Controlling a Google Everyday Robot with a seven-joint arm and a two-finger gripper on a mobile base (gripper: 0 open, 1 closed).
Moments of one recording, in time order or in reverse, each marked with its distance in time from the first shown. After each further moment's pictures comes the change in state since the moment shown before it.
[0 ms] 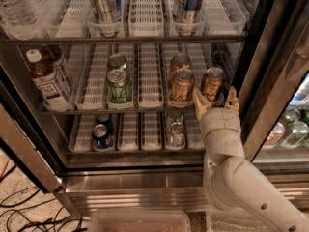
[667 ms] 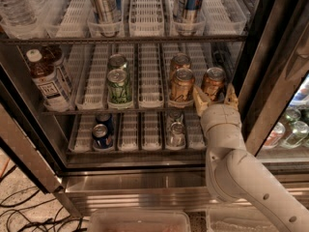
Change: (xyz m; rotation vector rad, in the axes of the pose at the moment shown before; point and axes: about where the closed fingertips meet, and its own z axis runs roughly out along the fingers) arm 0.005 0.000 0.017 -0.033 0.009 0.026
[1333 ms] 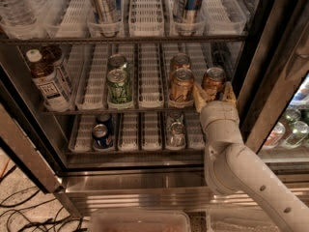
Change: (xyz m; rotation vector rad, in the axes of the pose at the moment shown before) arm 0.007 0.000 0.017 -0.005 0.007 0.039
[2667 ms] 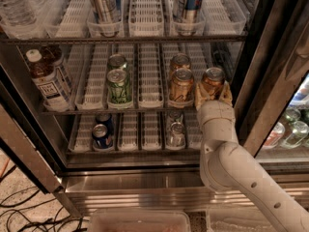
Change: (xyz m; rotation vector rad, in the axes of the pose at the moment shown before) arm 0.007 0.002 0.012 0.026 -0.021 0.004
